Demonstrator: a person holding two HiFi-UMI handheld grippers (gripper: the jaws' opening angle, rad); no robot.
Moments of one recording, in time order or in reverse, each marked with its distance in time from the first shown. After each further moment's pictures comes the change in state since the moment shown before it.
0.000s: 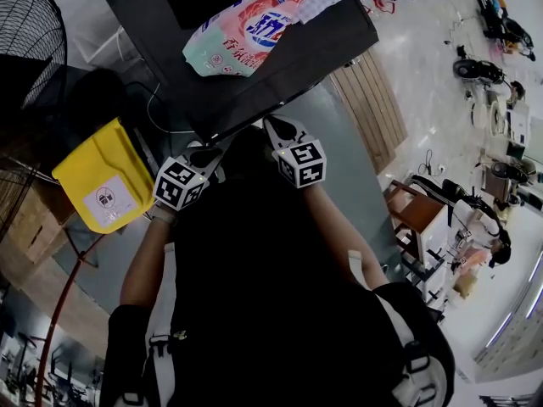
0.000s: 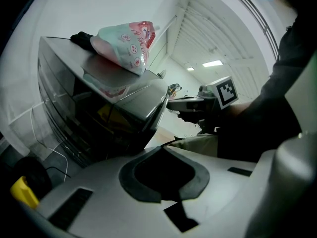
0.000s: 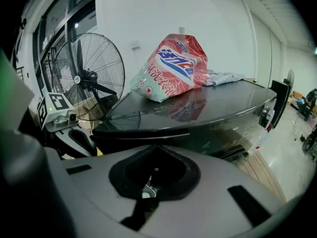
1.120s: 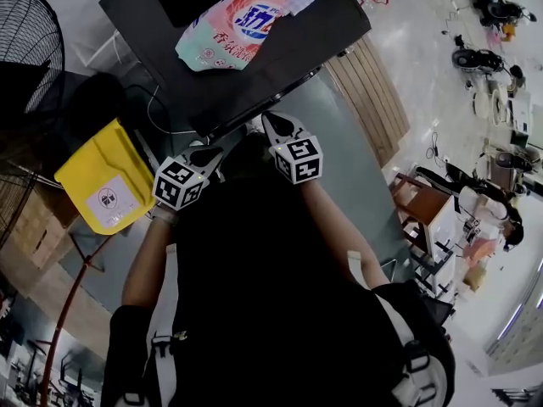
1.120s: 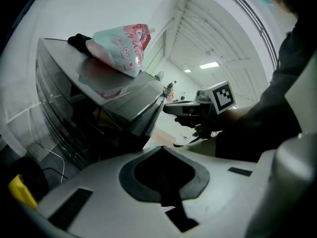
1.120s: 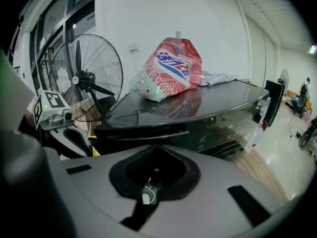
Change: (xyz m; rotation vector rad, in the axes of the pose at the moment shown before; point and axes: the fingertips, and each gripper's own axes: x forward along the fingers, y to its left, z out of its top) left arm -0.002 -0.017 0.002 0.016 -0.029 -0.030; right arm -0.011 0.001 -0.006 0.030 -0.031 -0.051
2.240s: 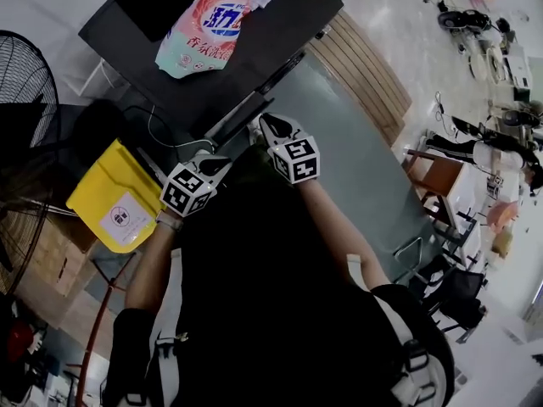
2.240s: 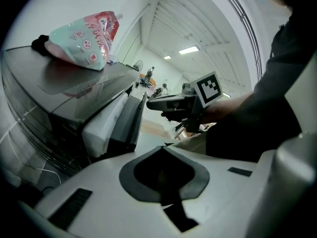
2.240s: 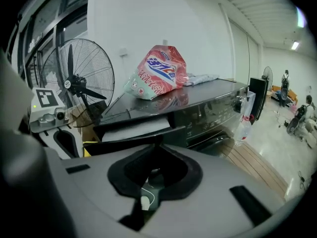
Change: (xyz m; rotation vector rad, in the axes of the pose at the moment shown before) left arm 0.006 -0.046 -0.016 0.192 0.146 -0.155; right arm -0.028 -0.001 -0.027 0.092 -0.039 -0.101
